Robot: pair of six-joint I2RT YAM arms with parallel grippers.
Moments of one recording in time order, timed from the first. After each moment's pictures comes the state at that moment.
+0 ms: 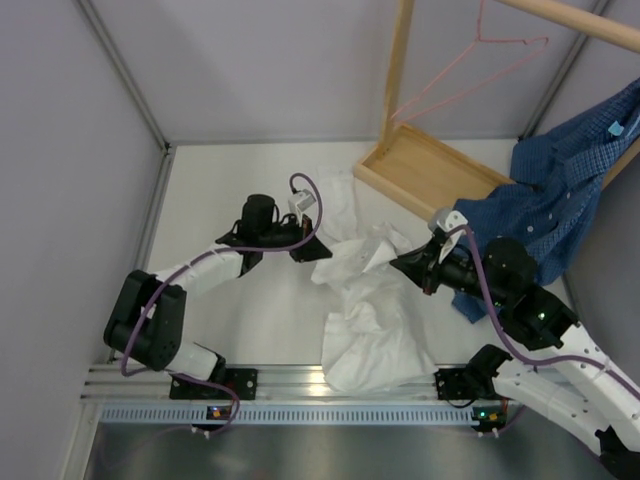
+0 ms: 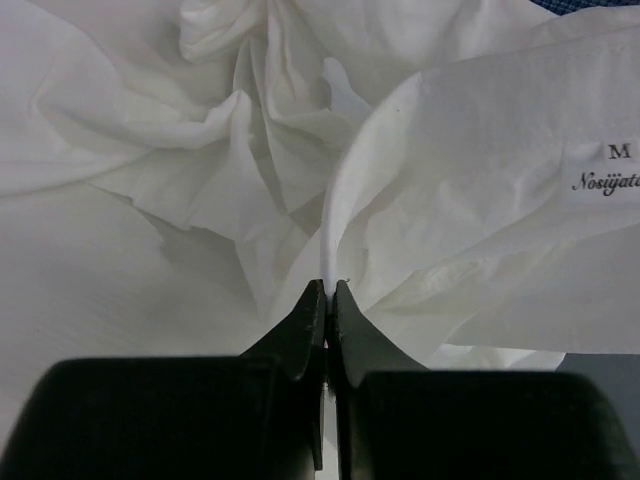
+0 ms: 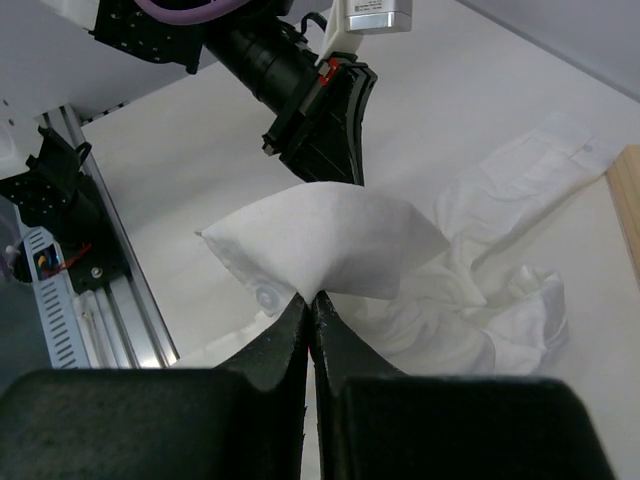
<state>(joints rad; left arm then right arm) -0.43 1.46 0.79 0.16 0.83 -0.24 0.72 0.62 0.81 -0.34 -0.30 0.05</state>
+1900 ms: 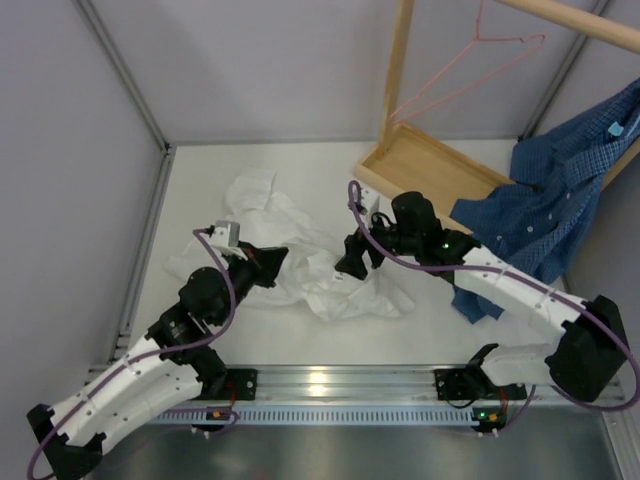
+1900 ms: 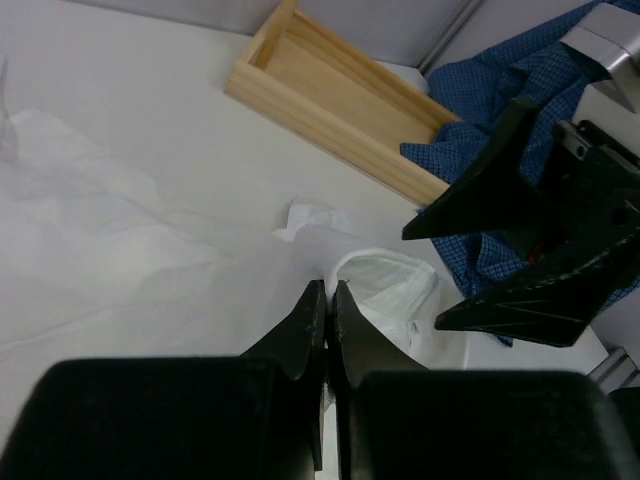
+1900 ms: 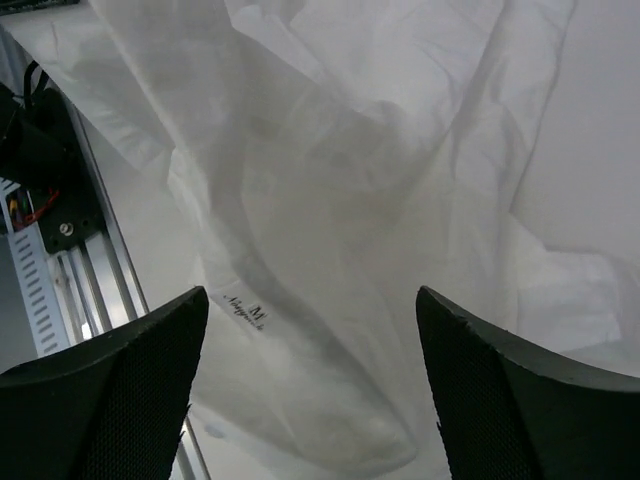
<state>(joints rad) -0.80 0.56 0.54 -0.05 -0.28 -0.54 0.72 1.20 0.92 -0.22 -0.41 0.03</state>
